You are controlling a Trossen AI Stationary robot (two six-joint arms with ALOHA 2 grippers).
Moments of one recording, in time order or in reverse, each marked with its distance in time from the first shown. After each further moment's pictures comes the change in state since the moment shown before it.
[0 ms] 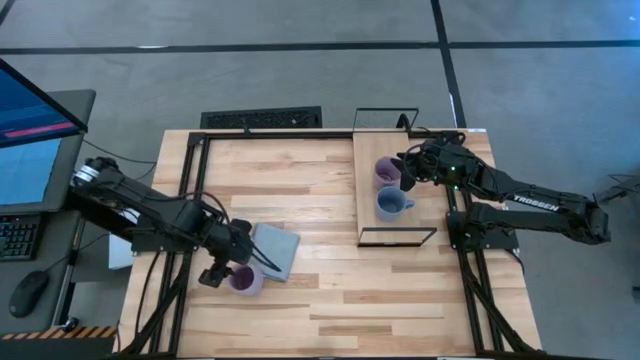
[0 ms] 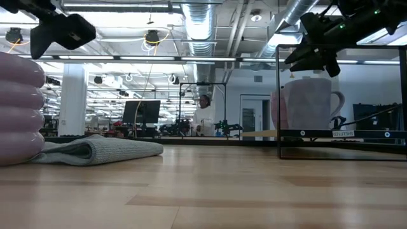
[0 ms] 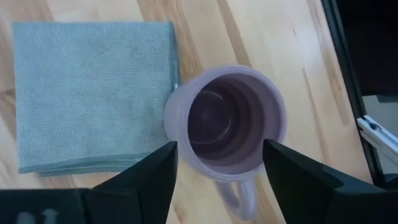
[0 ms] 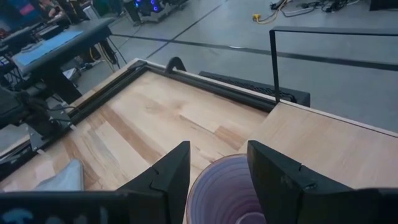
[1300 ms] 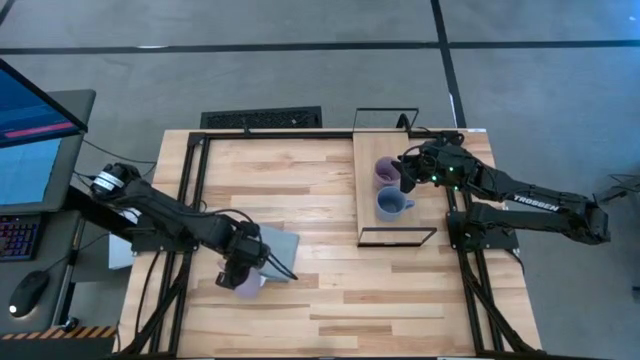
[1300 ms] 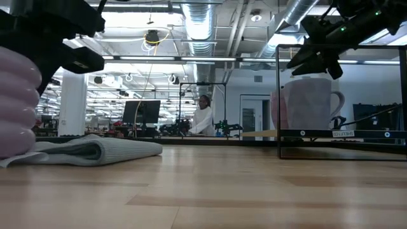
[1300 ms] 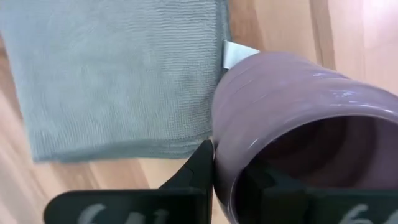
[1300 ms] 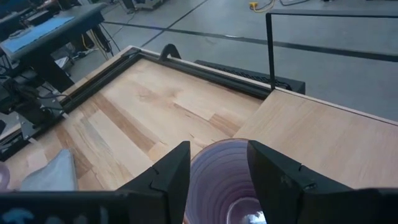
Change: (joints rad) left arm 0.011 0.235 -0.002 -0.002 -0.100 -0.008; right arm 0.000 0.000 0.000 -0.052 -0.003 0.000
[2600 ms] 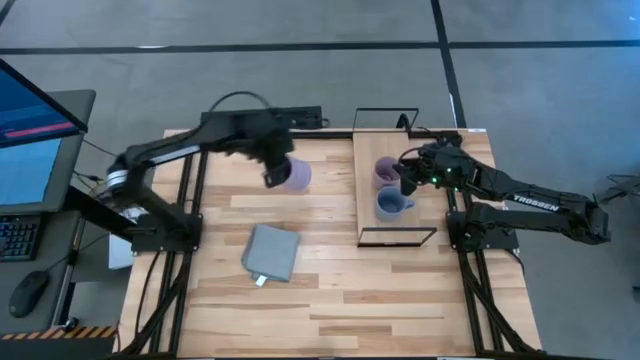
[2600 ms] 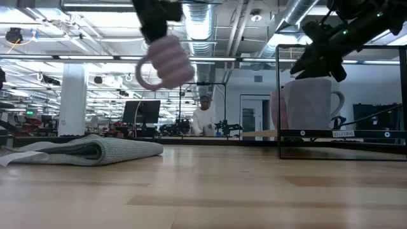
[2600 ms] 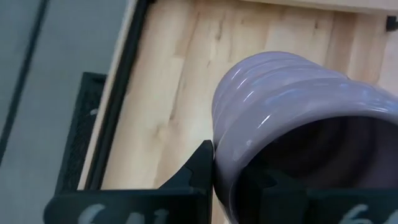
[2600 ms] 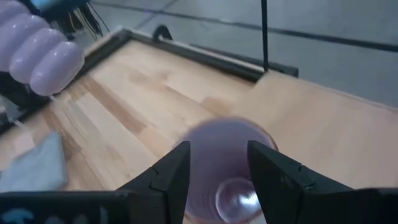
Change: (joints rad) left arm 0.755 0.109 0.598 -0.092 -0.172 0.324; right arm 0.002 0.000 0.000 -0.071 0.000 -0.010
